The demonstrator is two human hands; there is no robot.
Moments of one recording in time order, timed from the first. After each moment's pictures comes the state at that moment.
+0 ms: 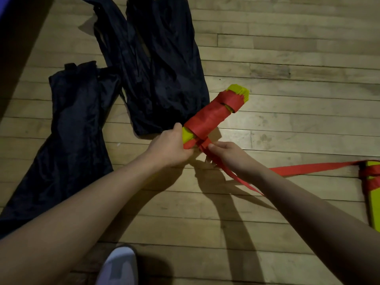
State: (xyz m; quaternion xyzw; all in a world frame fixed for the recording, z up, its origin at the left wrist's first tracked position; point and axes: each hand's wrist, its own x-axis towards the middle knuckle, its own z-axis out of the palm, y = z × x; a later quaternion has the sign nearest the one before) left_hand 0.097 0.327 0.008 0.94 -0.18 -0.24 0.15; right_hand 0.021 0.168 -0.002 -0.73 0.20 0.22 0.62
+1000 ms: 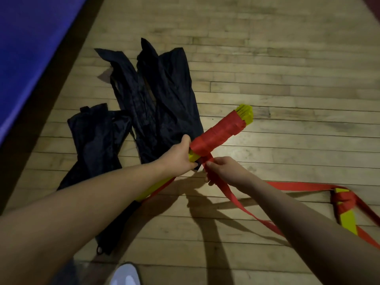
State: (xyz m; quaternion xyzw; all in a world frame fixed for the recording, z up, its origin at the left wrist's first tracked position) left_hand 0.129 0.308 0.080 0.87 -0.22 -0.30 0.31; right_hand 0.048 0.156 0.080 -0.75 0.20 0.26 0.58
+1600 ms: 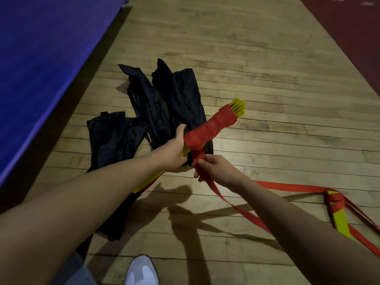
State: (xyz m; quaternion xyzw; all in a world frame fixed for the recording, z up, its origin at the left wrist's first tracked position) left_hand 0.125 0.385 0.123 0.89 -0.26 -0.26 0.26; right_hand 0.036 0.239 0.127 -0.79 0.13 0.19 0.57
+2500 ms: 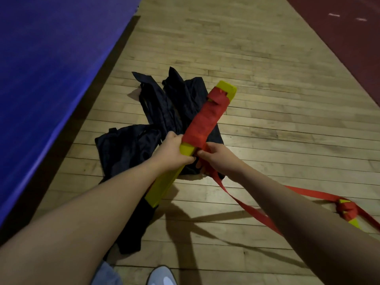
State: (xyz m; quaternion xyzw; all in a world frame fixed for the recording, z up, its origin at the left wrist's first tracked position) left_hand 0.162 0.441 0.119 0.89 -0.20 -0.19 0.35; right_hand 0.089 0.295 0.151 -0.80 0.14 0.15 0.56
